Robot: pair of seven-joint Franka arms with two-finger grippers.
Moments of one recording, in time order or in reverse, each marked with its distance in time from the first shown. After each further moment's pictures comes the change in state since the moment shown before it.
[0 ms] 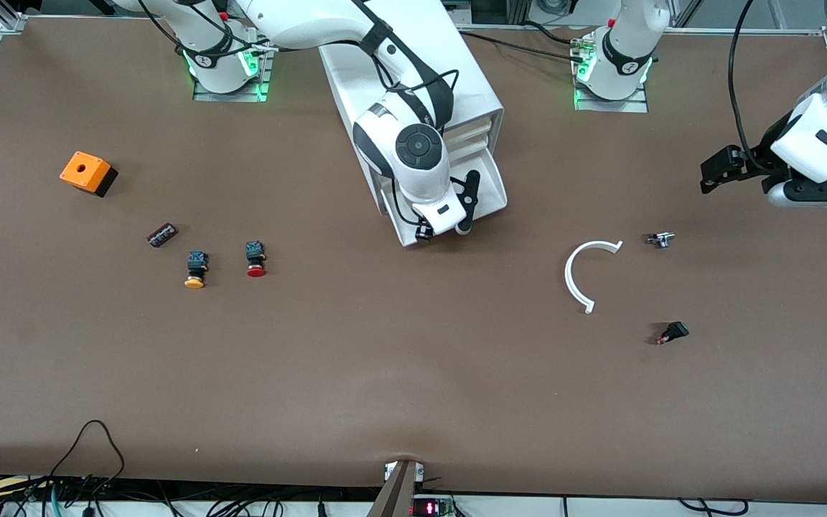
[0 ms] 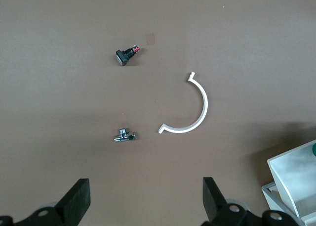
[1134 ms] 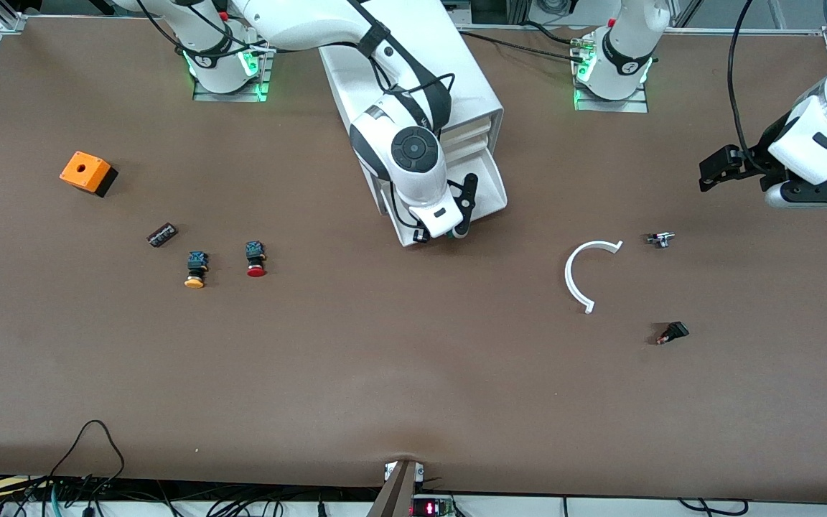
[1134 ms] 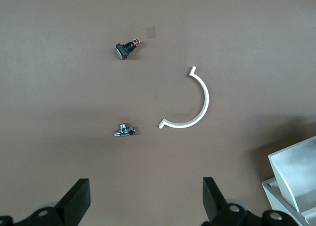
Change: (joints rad) left arm 0.001 0.003 0.001 0.000 0.000 -0.021 -0.002; right arm -0.010 -0.001 -0.004 0.003 0.001 -0.001 0.000
